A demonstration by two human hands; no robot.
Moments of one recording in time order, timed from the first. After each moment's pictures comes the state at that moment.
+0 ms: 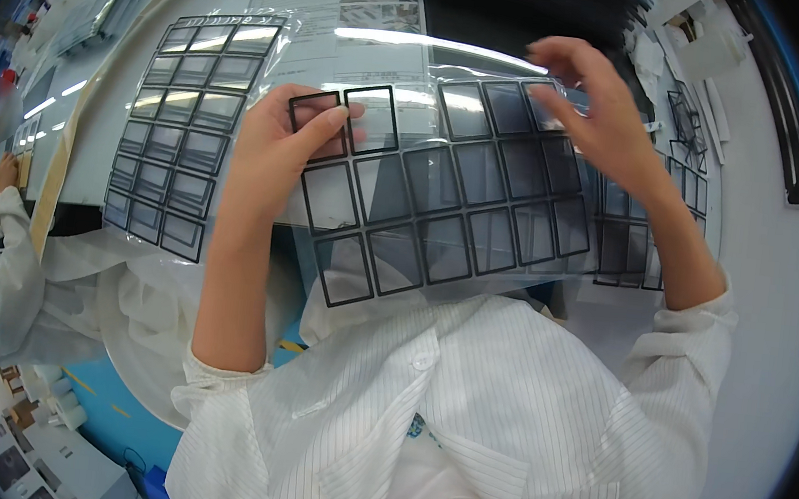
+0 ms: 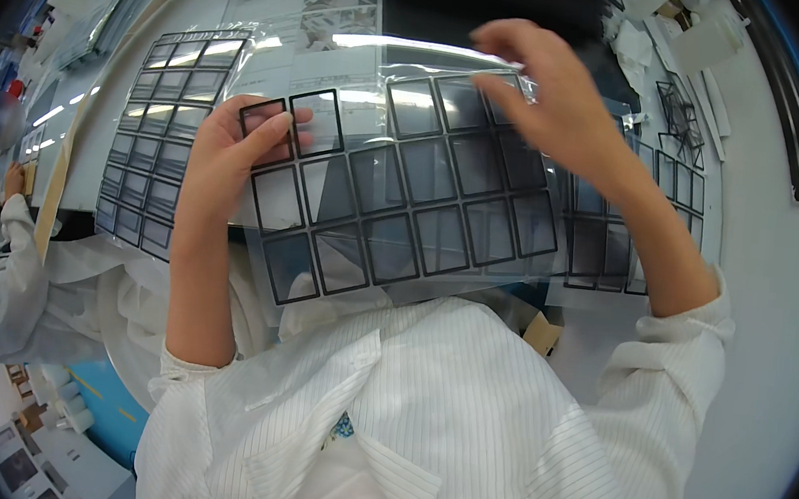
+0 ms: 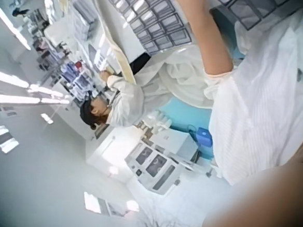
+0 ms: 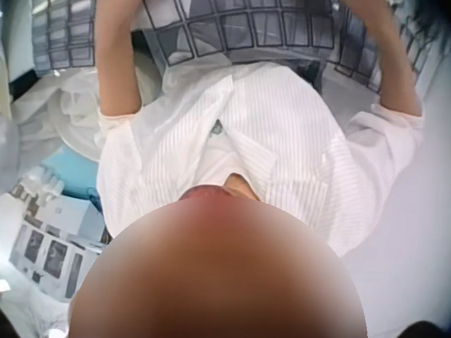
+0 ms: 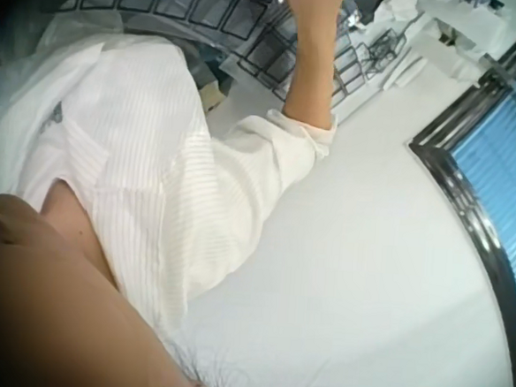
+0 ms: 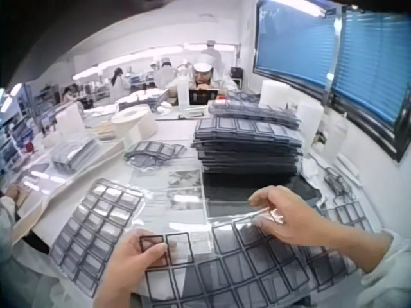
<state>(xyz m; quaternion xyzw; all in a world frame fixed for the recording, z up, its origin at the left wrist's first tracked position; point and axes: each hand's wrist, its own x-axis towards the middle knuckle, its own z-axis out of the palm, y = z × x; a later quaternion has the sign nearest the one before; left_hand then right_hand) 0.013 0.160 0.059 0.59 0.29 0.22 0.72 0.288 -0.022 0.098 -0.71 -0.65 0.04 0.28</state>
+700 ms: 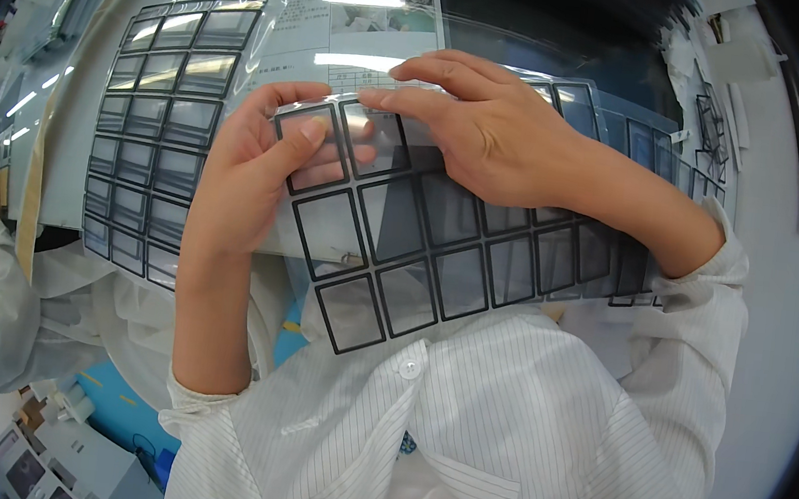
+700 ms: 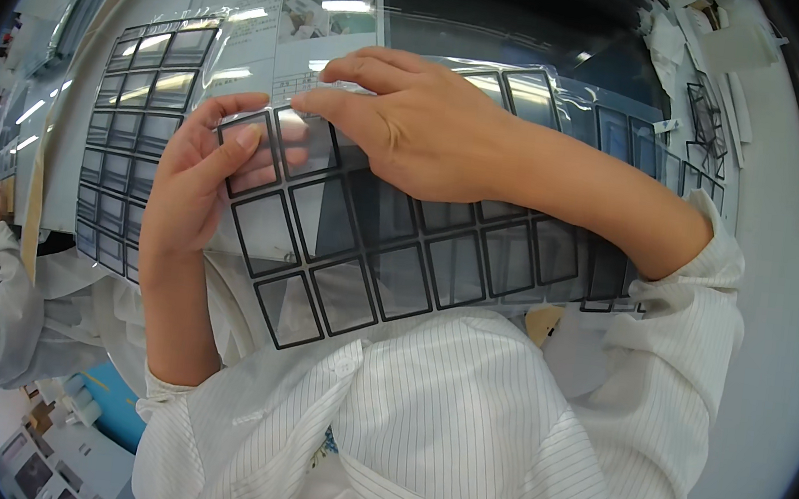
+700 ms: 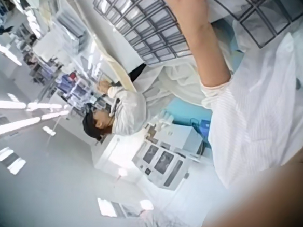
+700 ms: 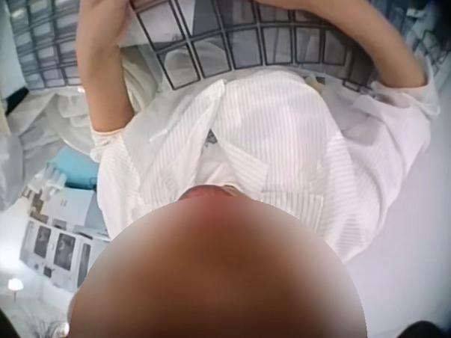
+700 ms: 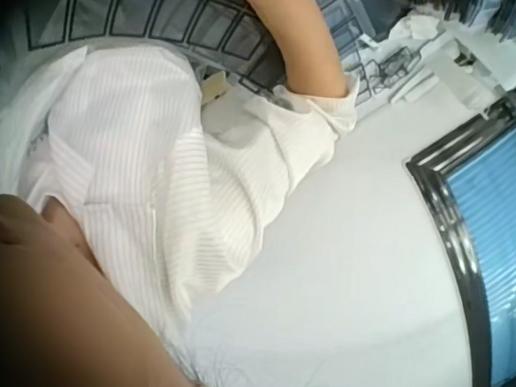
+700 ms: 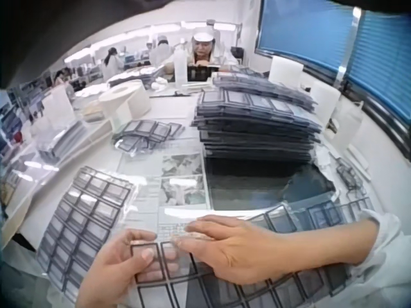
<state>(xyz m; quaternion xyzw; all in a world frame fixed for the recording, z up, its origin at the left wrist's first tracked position) 0.010 0.179 0.061 0.52 0.28 0.13 0.80 0.226 0.050 0.062 -0.57 -0.80 0.04 0.20</state>
